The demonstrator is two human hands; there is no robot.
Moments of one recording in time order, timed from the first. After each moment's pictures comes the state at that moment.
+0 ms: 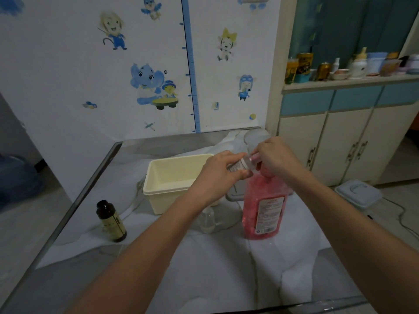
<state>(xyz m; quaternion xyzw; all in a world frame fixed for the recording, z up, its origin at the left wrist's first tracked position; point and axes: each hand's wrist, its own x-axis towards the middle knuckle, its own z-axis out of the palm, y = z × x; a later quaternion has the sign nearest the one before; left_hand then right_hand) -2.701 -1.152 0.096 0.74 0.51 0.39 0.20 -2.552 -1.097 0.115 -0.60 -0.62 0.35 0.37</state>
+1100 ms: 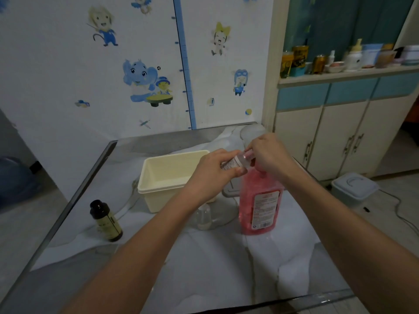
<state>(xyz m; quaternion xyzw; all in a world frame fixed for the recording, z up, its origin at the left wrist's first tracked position) -2.701 -1.152 0.090 0.73 0.50 0.41 0.22 -2.550 -1.093 0.109 -0.62 -0.77 0.08 0.16</state>
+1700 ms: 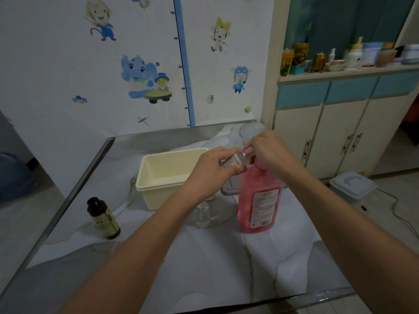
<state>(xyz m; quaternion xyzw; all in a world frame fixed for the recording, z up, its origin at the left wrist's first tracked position) -2.701 -1.152 0.090 0.73 0.50 0.41 0.22 -2.553 -1.095 0.111 -0.61 -0.73 0.15 0.26</state>
